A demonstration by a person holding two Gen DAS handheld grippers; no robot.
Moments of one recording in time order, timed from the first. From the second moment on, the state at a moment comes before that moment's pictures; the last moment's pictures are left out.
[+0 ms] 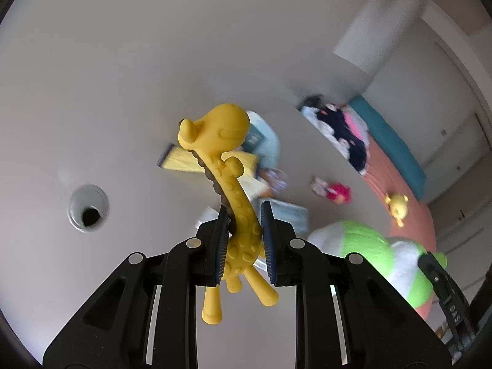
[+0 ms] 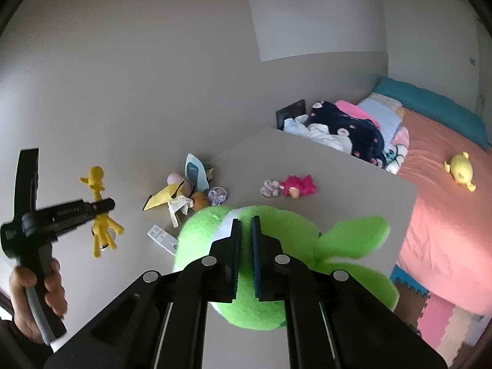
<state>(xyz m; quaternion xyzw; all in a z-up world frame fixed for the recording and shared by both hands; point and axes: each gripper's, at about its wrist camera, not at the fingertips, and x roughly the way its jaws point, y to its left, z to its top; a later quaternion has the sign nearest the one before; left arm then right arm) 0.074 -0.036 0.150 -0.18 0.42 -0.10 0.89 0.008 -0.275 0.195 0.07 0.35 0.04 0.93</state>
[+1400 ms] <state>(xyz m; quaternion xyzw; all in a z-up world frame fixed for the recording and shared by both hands) -0.124 -0.521 0.002 0.10 0.54 -0.40 0.73 -0.265 -0.614 0.065 0.23 0.42 -0.26 0.84</state>
